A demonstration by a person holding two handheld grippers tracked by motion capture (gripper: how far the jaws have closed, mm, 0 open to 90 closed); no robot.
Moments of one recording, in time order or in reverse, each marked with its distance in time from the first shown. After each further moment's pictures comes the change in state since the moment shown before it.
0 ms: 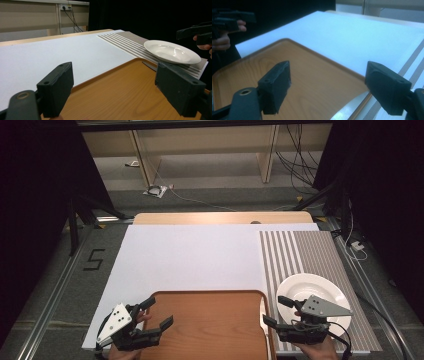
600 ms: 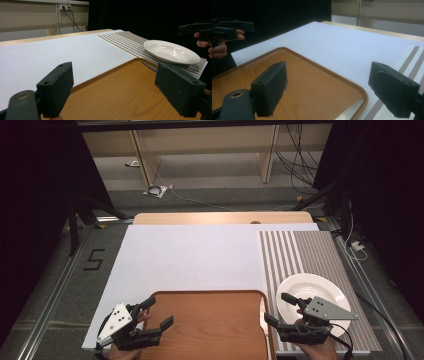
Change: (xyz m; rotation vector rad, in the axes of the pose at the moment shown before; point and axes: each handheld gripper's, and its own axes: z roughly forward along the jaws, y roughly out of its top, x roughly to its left) left arm 0.000 0.000 0.000 -0.001 -0.002 -0.002; right arm 0.002 0.000 -0.003 -0.072 -0.030 -0.025
